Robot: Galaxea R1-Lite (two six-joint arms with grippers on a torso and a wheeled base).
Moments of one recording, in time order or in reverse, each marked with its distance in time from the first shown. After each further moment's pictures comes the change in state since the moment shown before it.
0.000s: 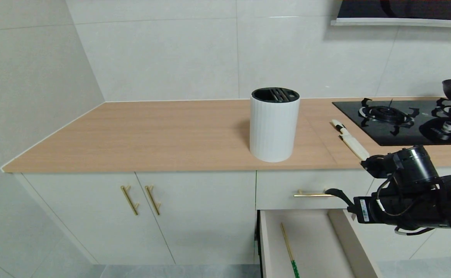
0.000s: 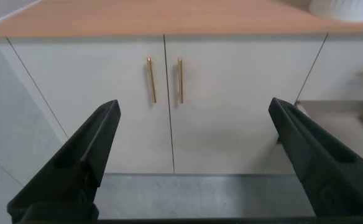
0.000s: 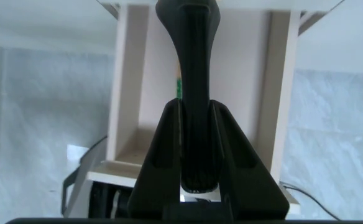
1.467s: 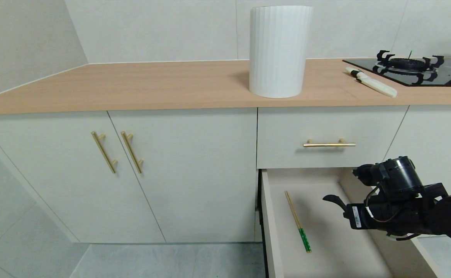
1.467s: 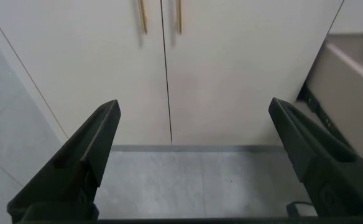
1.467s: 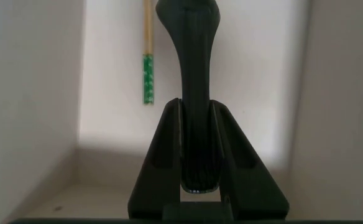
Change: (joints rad) left arm 0.000 0.000 0.000 0.000 0.000 0.000; right arm 0.008 0.089 0.044 -0.108 -0.037 -0.005
